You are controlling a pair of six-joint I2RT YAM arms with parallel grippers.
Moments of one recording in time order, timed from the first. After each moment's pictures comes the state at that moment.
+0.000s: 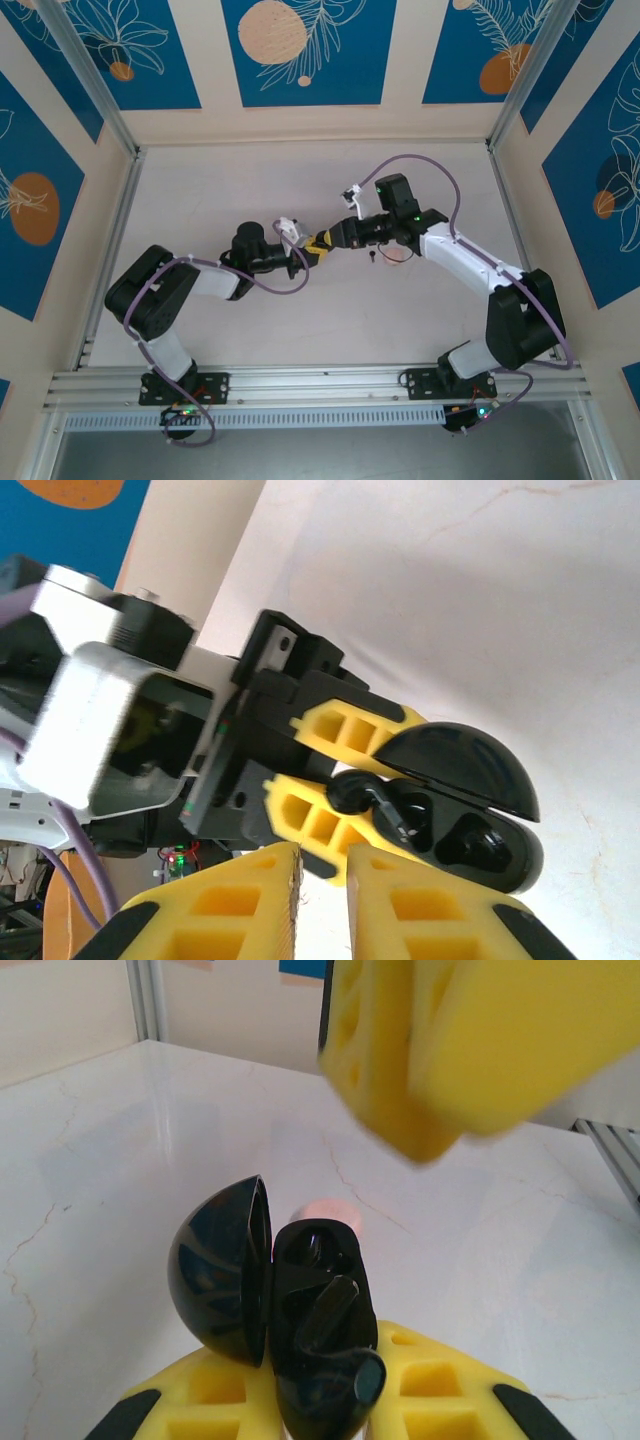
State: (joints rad) left arm -0.57 1.72 0.61 0.90 0.69 0.03; right arm 0.46 1.44 1.04 -0.38 -0.78 0.36
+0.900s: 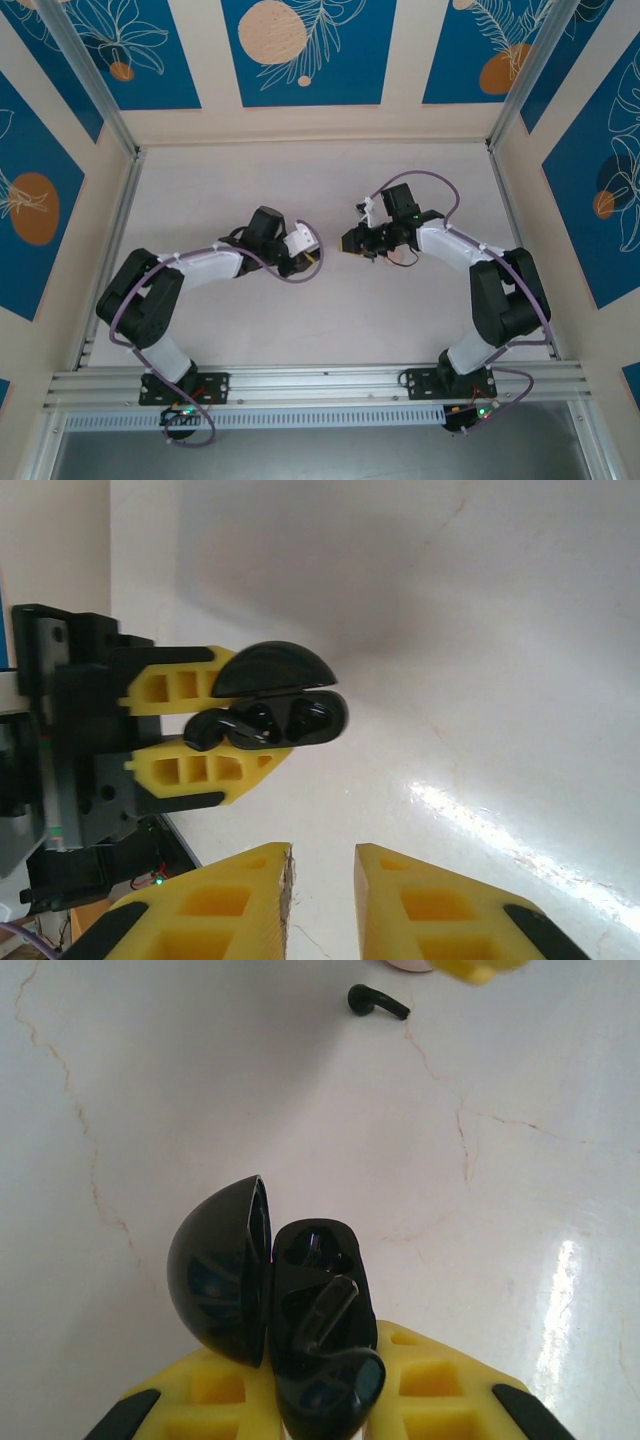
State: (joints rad) left arm -0.60 1.66 0.90 -0.07 0.40 0.45; right arm 0.36 1.60 0.99 -0.43 -0.74 0.44
